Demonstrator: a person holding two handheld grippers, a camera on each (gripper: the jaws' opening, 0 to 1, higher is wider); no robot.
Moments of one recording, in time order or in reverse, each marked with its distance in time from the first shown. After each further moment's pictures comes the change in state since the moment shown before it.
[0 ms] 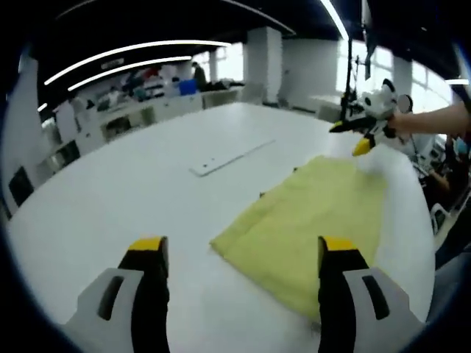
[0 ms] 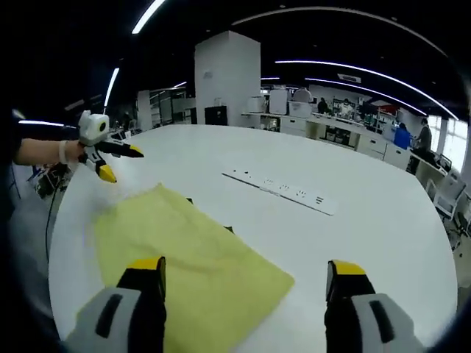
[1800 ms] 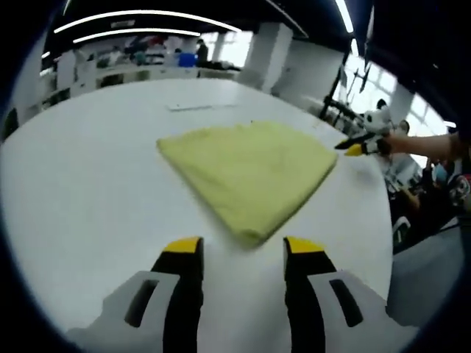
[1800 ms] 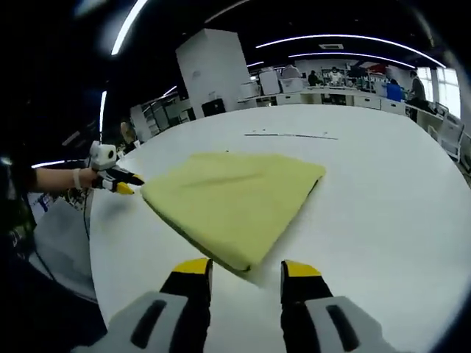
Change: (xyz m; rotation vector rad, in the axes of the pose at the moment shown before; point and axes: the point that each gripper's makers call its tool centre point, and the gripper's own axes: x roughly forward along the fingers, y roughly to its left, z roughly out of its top) left arm -0.043 -0.086 -0.111 -0.240 0.080 -0.155; right arm -0.078 0.075 -0.111 0.226 0.075 0.094
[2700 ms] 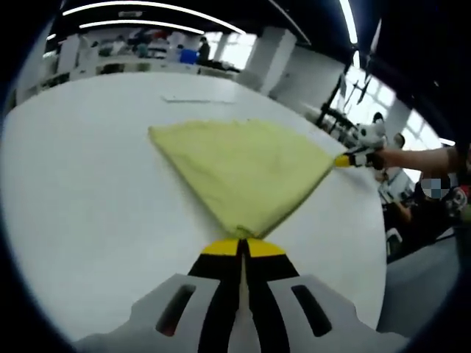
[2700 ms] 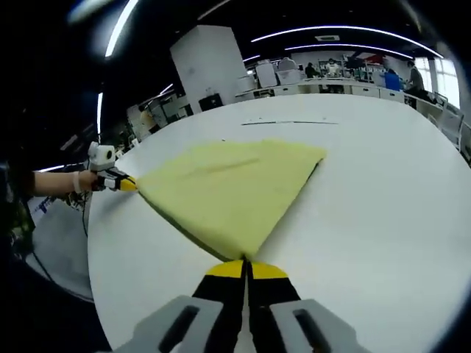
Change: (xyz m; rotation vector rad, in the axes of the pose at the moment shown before) left arm 0.011 -0.005 -0.005 -0.055 -0.023 -0.035; right arm 0.012 -0.005 -0.012 0.036 0.028 0.003
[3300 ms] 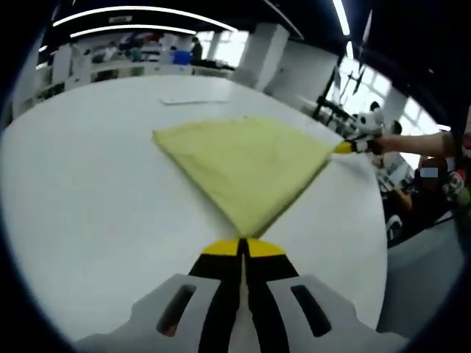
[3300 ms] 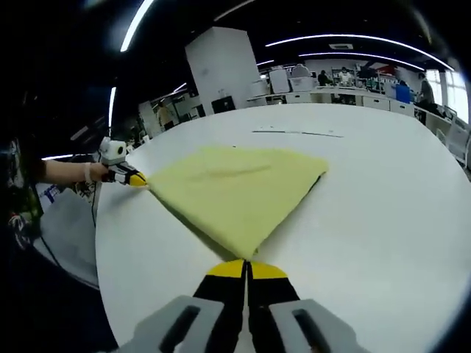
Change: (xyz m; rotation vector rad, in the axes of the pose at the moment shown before) left arm -0.018 0.001 -0.006 0.066 0.028 -0.003; right arm -0.023 0.008 0.002 -0.074 -0.011 0.053
